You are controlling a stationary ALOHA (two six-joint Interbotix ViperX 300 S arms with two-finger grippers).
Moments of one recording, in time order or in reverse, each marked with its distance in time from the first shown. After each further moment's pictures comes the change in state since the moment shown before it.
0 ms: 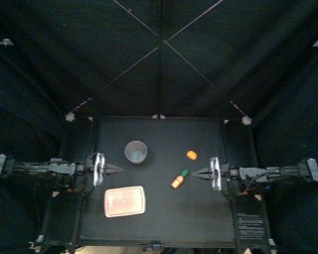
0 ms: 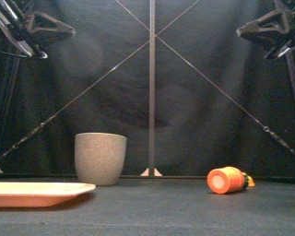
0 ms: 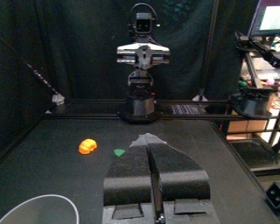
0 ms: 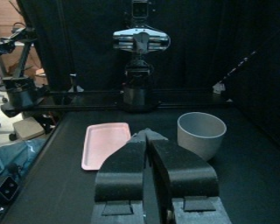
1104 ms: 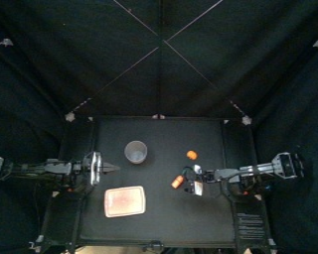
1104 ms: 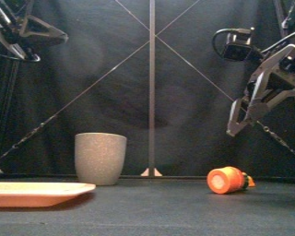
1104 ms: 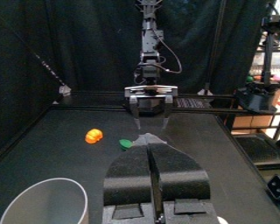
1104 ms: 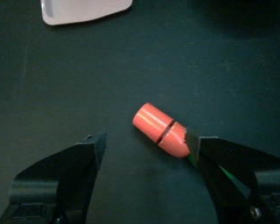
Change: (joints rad) left arm 0.049 -0.106 0.025 -0.008 0.114 0.000; right arm 0.020 0.592 -0.179 0.066 0.399 0.026
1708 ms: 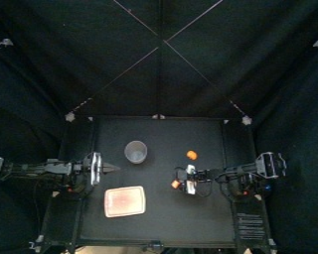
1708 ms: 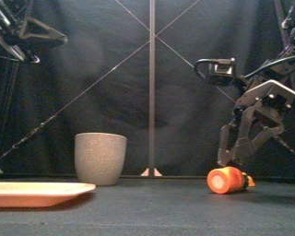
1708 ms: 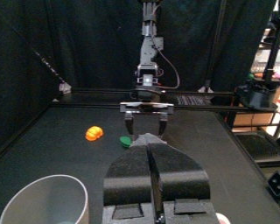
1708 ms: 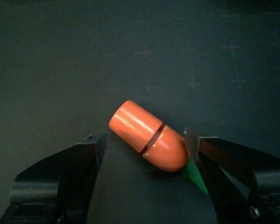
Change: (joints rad) left arm 0.002 -0.002 0.011 0.000 0.000 0.002; right arm -0.058 0.224 -0.048 -0.040 -0.067 -0.006
